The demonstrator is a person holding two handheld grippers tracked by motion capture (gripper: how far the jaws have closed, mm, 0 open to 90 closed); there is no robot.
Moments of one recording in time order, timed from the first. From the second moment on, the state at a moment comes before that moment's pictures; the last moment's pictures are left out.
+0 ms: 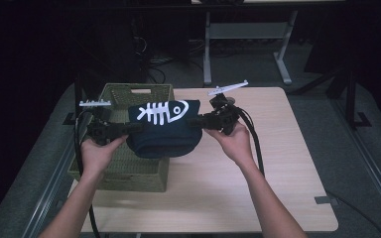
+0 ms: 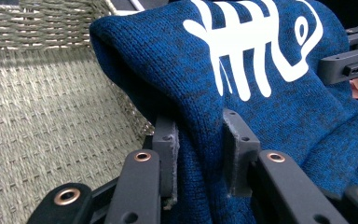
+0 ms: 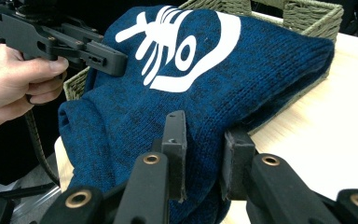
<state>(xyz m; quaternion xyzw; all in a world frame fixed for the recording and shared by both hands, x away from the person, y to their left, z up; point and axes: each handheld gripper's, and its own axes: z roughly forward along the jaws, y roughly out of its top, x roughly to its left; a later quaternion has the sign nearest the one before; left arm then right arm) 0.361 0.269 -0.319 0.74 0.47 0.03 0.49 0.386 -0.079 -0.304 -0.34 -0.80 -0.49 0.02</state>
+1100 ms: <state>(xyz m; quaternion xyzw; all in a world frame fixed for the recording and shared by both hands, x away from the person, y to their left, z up) 0.355 0.316 -0.325 0.72 0.50 0.04 0.48 0.392 -0.028 -0.313 -0.34 -0.80 -0.50 0.03</state>
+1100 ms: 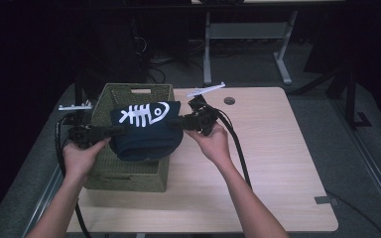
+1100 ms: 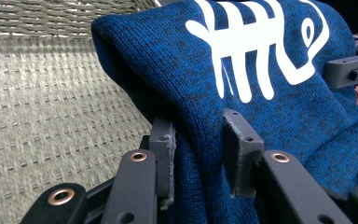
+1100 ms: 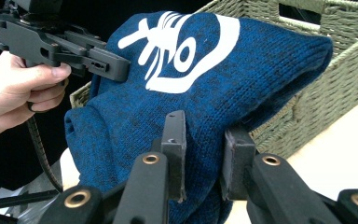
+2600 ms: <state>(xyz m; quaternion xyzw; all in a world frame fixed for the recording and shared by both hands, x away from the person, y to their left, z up) 0.353 0.370 -0.341 0.69 0.55 0.06 0.46 0.403 0.033 -0.343 -0.34 -0.80 -0.50 0.06</state>
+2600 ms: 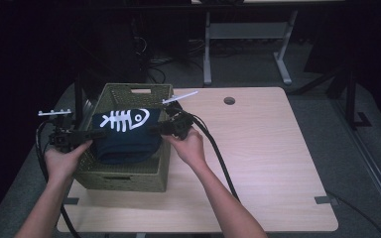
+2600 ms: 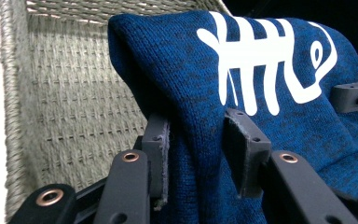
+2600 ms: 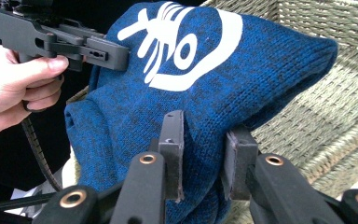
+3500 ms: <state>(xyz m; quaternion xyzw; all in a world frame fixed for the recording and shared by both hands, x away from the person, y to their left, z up) 0.355 0.386 -0.362 0.70 0.57 0.05 0.43 0.405 0.053 -0.372 -0.35 -0.81 -0.47 0.07</state>
